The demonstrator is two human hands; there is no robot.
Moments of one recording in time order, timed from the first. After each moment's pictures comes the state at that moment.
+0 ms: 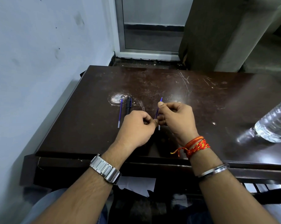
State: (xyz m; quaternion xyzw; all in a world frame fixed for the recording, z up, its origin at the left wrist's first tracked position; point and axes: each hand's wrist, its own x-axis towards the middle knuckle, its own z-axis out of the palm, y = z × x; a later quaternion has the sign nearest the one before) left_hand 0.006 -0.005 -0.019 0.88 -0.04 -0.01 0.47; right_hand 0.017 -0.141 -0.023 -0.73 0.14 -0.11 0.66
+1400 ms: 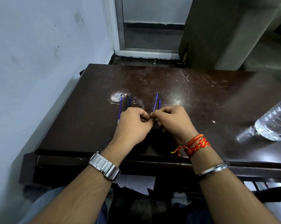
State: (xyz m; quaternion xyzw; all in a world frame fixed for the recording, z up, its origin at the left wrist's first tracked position) left_hand 0.006 0.000 -0.016 0.89 -0.05 0.02 0.46; right_hand 0.015 -0.140 -0.022 -0.78 0.12 0.01 0.61
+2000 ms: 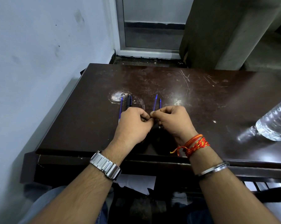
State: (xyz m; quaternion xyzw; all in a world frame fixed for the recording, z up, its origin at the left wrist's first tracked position) left_hand 0.008 0.001 -0.020 0.89 -0.05 0.02 0.45; right_hand 0.011 -0.137 -0.020 -0.78 0.12 -0.01 0.62
